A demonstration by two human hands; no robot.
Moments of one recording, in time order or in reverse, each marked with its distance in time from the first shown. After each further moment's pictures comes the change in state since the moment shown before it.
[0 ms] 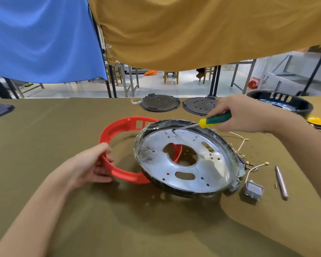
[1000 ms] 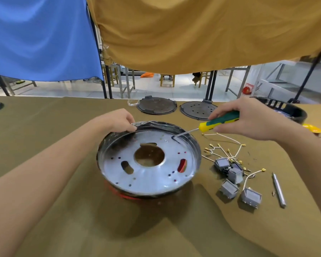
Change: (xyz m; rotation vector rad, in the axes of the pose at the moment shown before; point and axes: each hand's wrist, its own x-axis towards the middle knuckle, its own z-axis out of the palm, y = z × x) left_hand 0.065 0.110 0.037 1.021 0.070 0.486; right_hand -0.012 0.000 -0.004 0.169 0.145 0.033
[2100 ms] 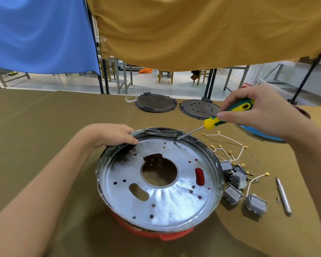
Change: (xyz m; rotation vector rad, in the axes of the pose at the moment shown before) left_hand -0.021 -0.007 0.017 -0.257 -0.387 -0.012; right_hand 0.005 -0.003 -0.005 0.174 0.151 -0.043
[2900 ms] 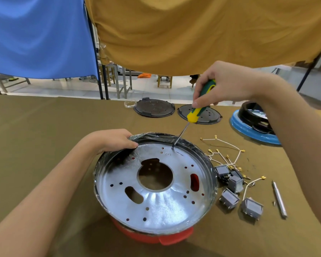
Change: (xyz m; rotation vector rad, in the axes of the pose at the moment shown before) left_hand -0.006 0.009 0.004 0.107 0.096 0.015; right_hand 0.076 -0.042 -0.014 -0.172 -0.296 -0.011
